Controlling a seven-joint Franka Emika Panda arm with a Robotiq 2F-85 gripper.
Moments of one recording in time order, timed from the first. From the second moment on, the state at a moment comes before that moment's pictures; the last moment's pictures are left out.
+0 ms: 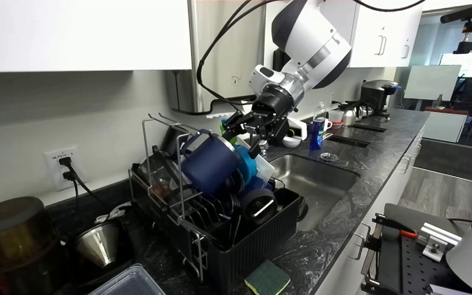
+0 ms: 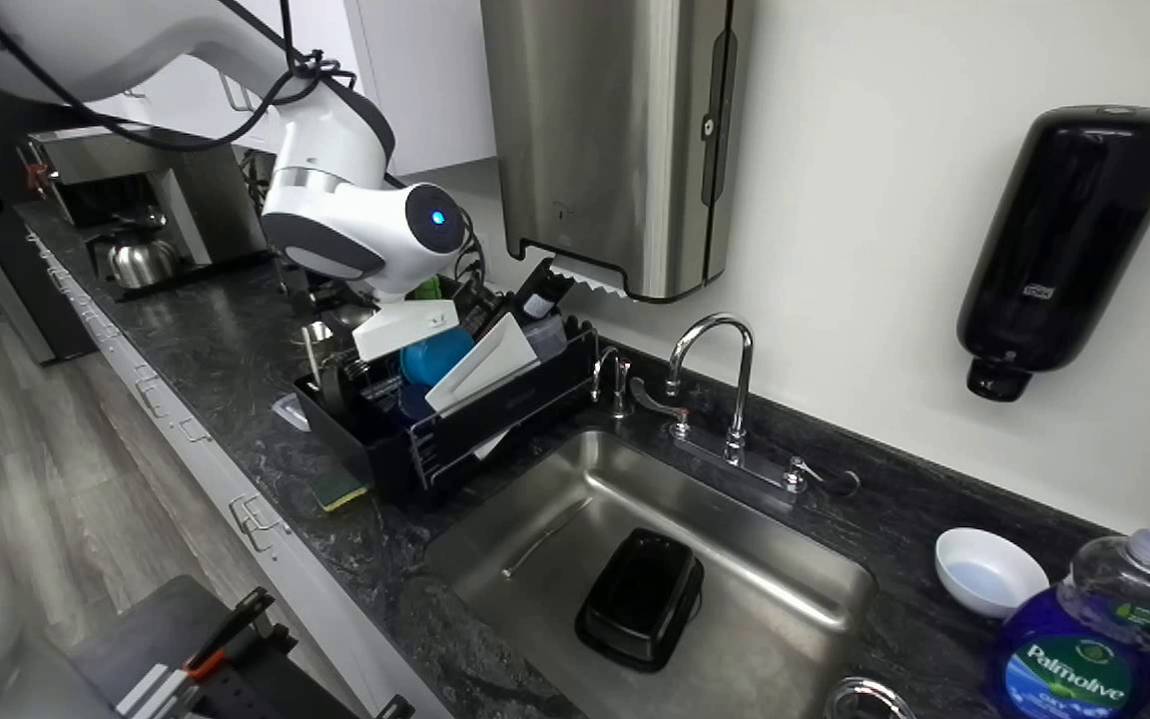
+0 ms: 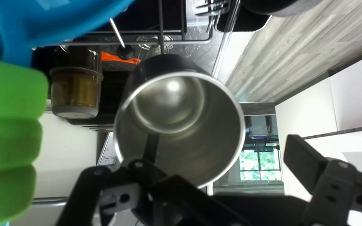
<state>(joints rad) 0.13 -0.07 0.00 -2.45 1.36 2.15 -2.22</state>
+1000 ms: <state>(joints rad) 0.13 -0.04 0.04 -2.45 1.36 2.16 -2.22</state>
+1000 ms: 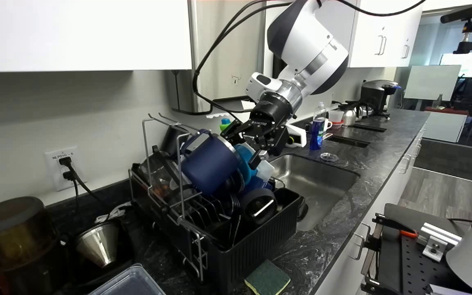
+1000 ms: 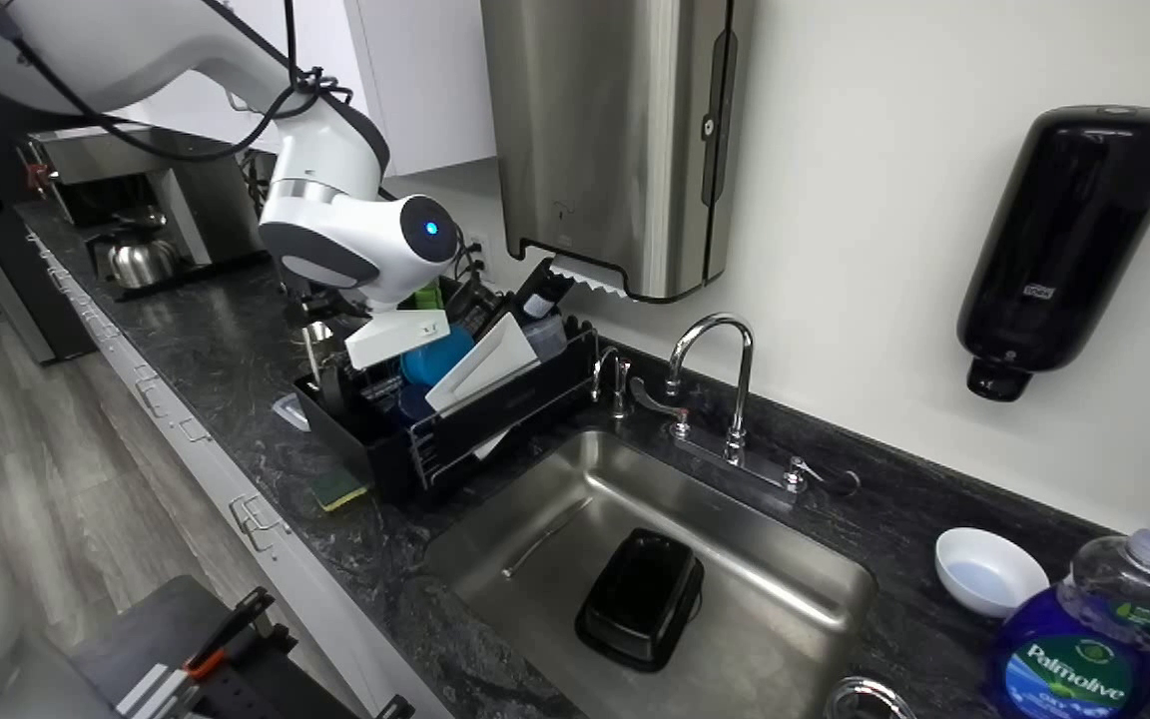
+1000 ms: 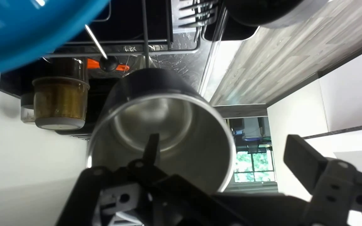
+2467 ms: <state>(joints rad) 0.12 -0.04 0.05 -2.45 1.36 2.18 -2.23</state>
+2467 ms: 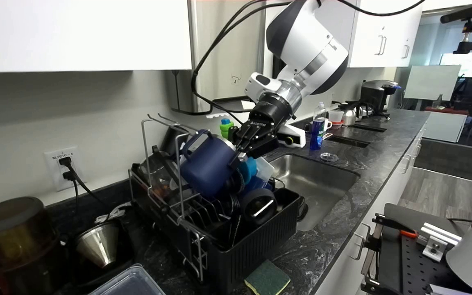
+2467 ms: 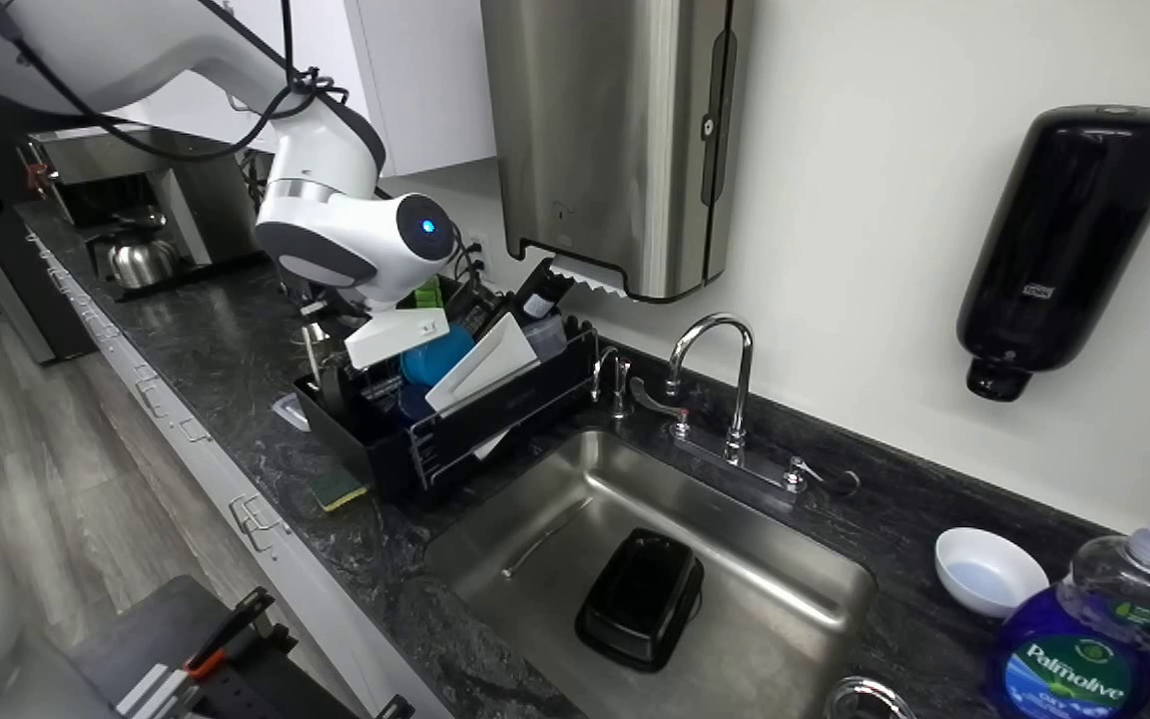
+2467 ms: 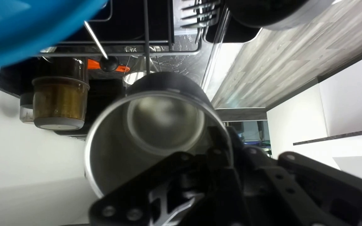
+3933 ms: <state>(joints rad) 0.12 -0.06 0.06 -2.46 1.34 2.18 -2.25</state>
